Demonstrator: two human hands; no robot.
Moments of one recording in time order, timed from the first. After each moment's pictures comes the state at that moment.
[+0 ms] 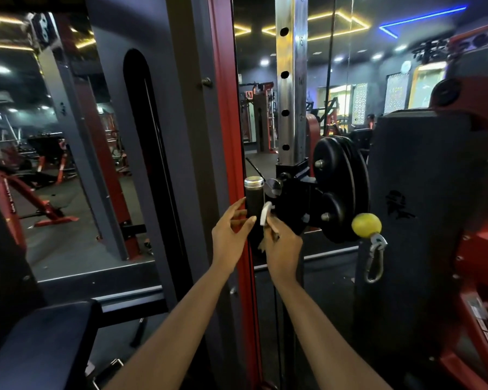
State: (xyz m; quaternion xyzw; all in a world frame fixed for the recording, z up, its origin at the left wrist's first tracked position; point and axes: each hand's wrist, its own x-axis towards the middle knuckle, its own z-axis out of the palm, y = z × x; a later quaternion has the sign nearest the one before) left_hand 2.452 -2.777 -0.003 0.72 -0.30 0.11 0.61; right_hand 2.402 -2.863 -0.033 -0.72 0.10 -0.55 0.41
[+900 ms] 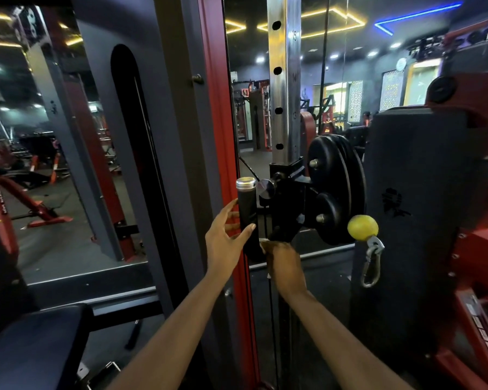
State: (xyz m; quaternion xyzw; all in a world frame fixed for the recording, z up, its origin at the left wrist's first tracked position) left_hand 2.453 -2.784 -0.011 0.72 -0.32 0.16 0.59; right_hand 2.399 -2.901 -0.067 -0.80 0.15 -0.31 0.49
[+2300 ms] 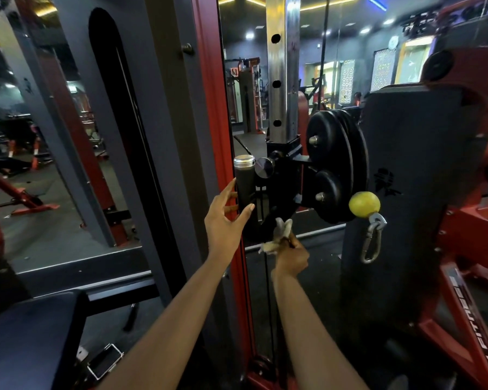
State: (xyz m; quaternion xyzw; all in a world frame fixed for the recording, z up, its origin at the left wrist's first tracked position) left_hand 2.452 -2.785 -0.018 0.69 -0.33 0.16 0.62; right_hand 2.422 -2.881 -0.089 -0.45 0.41 -0.44 0.66
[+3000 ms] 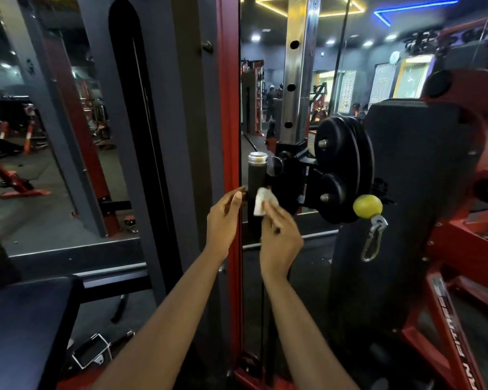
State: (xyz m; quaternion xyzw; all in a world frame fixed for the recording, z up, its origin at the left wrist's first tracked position) left_hand 2.460 -2.767 -0.021 0.66 -0.30 0.03 0.69; right_hand 2.387 -2.823 -0.039 -0.64 0.19 -0.60 0.44
